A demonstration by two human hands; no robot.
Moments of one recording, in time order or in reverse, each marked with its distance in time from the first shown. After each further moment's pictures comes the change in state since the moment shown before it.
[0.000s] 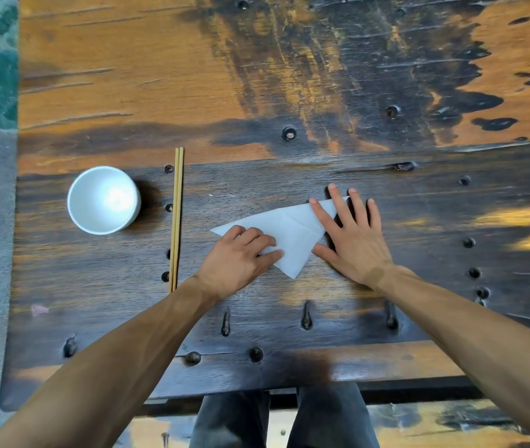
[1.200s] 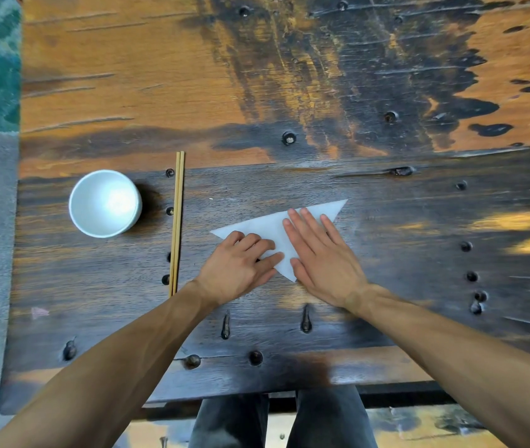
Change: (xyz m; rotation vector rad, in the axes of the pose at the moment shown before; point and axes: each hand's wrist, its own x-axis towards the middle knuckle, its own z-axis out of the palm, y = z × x) left_hand -0.006 0.001 0.009 0.050 0.021 0.021; right_hand -0.012 -0.050 -0.013 0.066 0.027 -0.216
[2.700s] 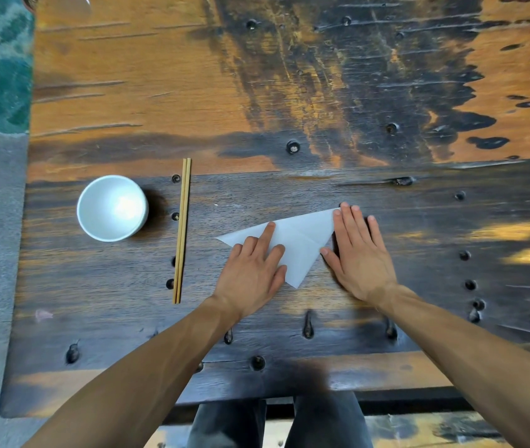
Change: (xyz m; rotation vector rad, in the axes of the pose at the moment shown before) left_hand 0.013 0.030 -0.005 -0.039 -0.300 -0.434; right_hand -0.011 0.044 0.007 -0.039 -0.037 0.303
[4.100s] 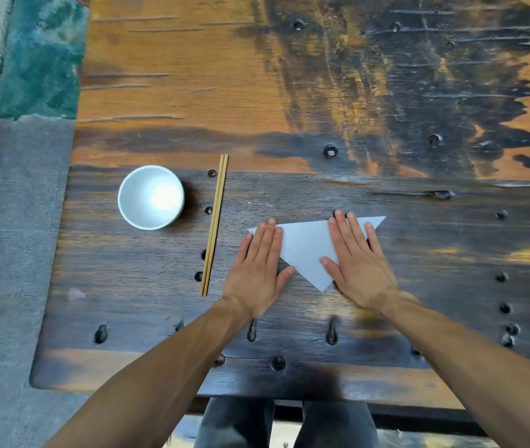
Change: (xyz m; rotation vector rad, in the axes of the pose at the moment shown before) left_hand -0.021 -0.023 0.008 -0.092 -0.158 -0.211; right_hand 0.018 -0.038 0.005 -0.012 -0.060 -0.153
